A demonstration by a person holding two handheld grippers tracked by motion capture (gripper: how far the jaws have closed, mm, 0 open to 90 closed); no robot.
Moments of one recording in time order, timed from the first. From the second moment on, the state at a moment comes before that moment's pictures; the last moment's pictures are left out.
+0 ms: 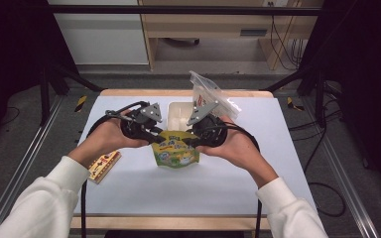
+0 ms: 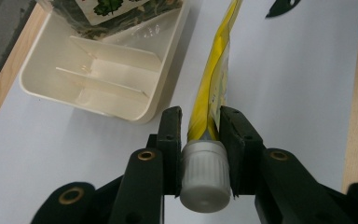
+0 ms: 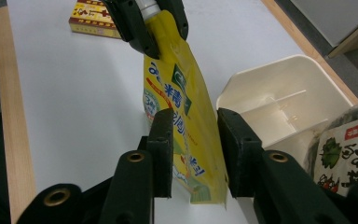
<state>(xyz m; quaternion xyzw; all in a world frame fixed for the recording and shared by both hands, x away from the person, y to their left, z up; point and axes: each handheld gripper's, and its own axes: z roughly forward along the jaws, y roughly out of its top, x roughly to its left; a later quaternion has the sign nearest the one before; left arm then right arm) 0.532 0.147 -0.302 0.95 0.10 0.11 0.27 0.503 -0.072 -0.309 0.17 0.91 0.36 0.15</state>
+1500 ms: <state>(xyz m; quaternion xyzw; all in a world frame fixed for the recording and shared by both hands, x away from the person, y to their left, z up) 0.535 0.147 -0.303 0.95 0.10 0.11 0.28 0.518 -0.057 -0.316 0.18 0.92 0.35 0.08</state>
